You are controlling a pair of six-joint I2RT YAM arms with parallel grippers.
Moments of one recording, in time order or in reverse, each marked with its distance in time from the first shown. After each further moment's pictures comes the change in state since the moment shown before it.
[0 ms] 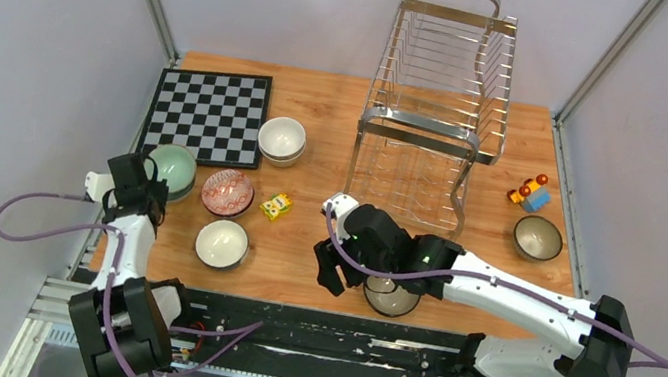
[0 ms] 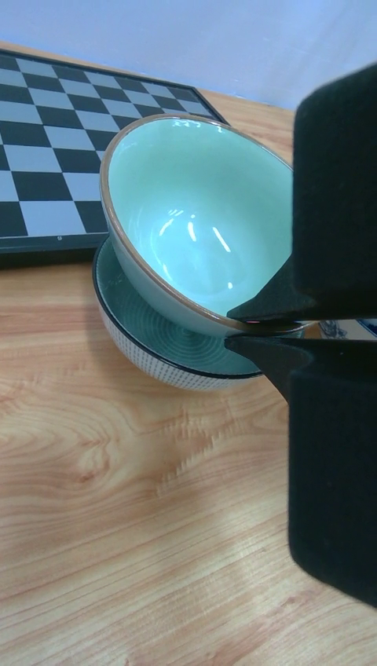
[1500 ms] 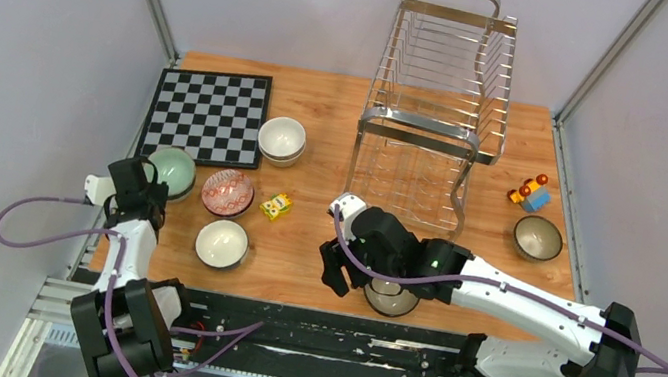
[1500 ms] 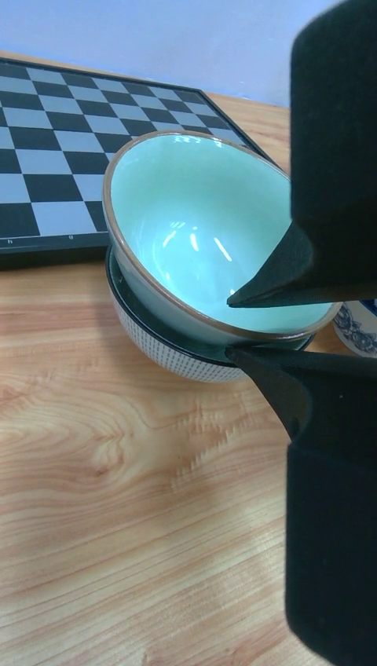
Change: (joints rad) left arm 0.008 -0.023 -0.053 0.063 -0.011 0.013; right arm 0.002 -0.051 -0.027 0.000 0.030 0.005
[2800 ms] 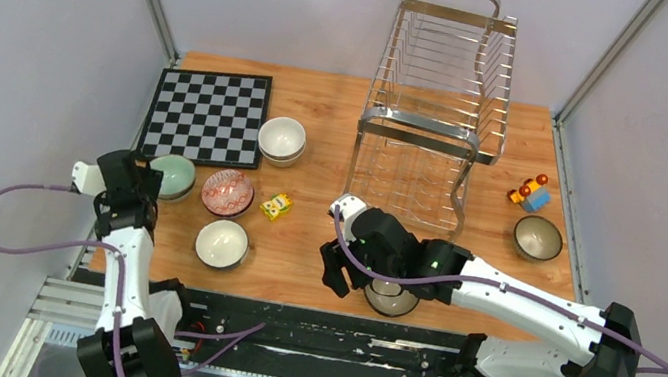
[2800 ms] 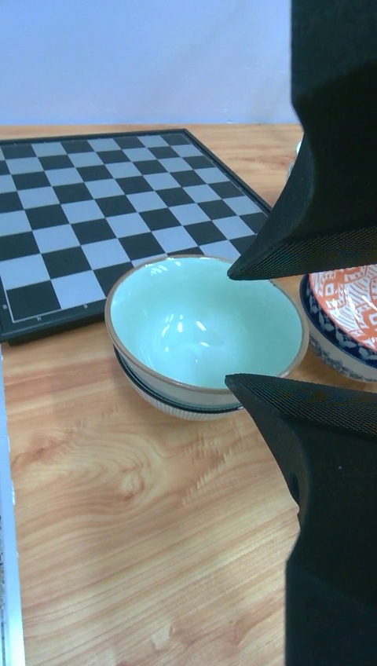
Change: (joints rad) left arm 0.003 -0.154 0.100 -0.155 -0.014 0.095; right arm 0.000 -0.002 -0.008 0.000 0.000 0.003
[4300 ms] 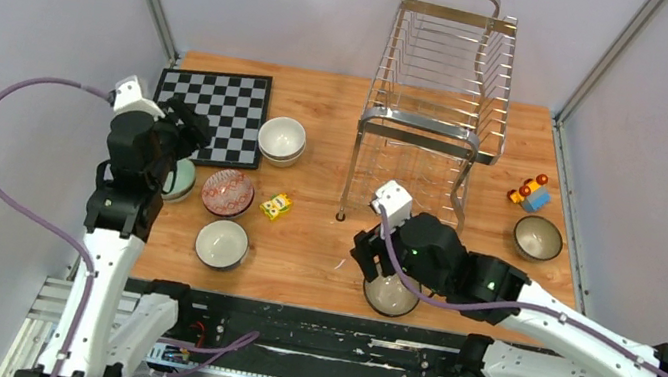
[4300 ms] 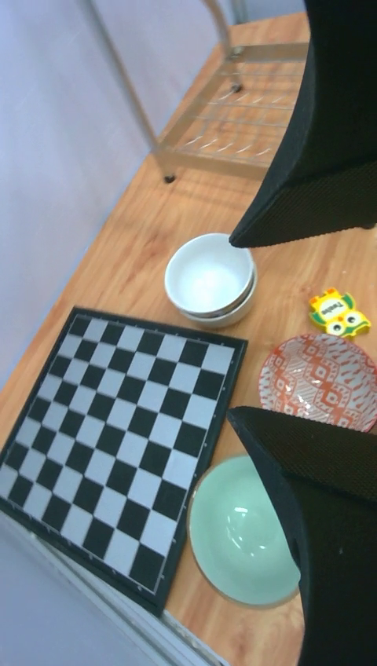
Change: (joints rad) left arm -0.434 -0.055 0.417 -0.104 0.005 0.500; right arm 0.000 -0.238 -0.009 0.000 0.233 -0.154
